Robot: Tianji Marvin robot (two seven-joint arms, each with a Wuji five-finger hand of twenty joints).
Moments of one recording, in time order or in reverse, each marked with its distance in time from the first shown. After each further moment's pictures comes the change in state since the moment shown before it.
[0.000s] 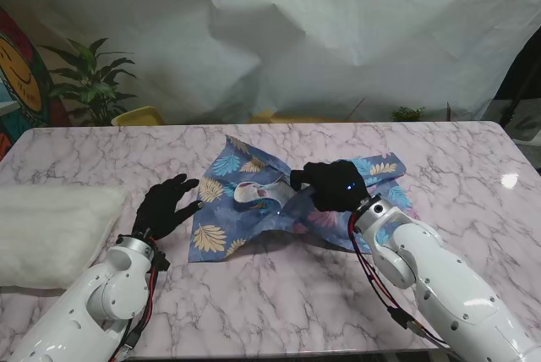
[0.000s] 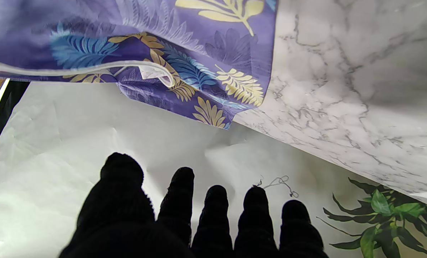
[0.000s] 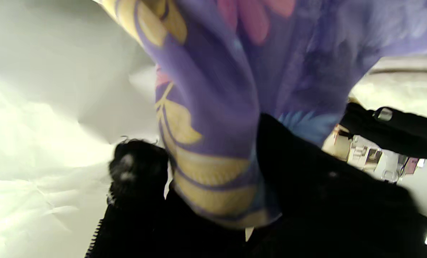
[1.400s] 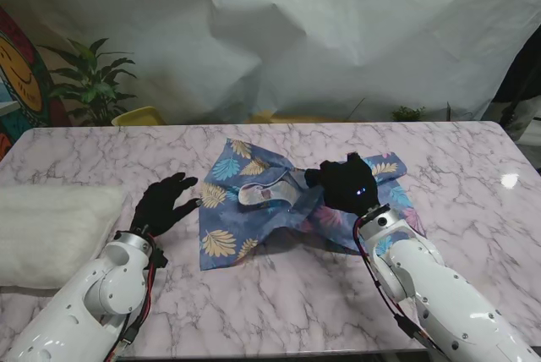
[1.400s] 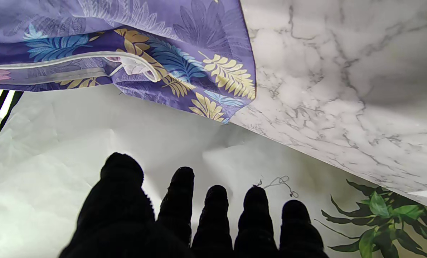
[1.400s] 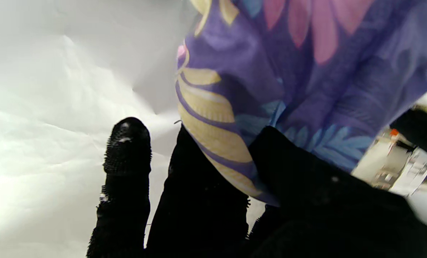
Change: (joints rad) left arm -0.016 0.001 -0.013 0.006 -0.006 -0.003 -0.038; right arm -0.052 0.016 -0.021 -0.027 -0.086 0.271 -0.130; left_hand 0.000 0.000 0.000 0.000 0.001 0.000 0.005 0.007 0.000 0.000 0.000 0.000 0.000 0.000 0.000 0.004 0.000 0.001 0.000 0.000; right_hand -0.025 0.158 -0.050 -0.011 0.238 -0.112 -0.050 0.130 0.199 -0.034 -0.292 -0.163 -0.010 0.099 -0.450 -0.257 -0.271 0.201 -0.211 -0.013
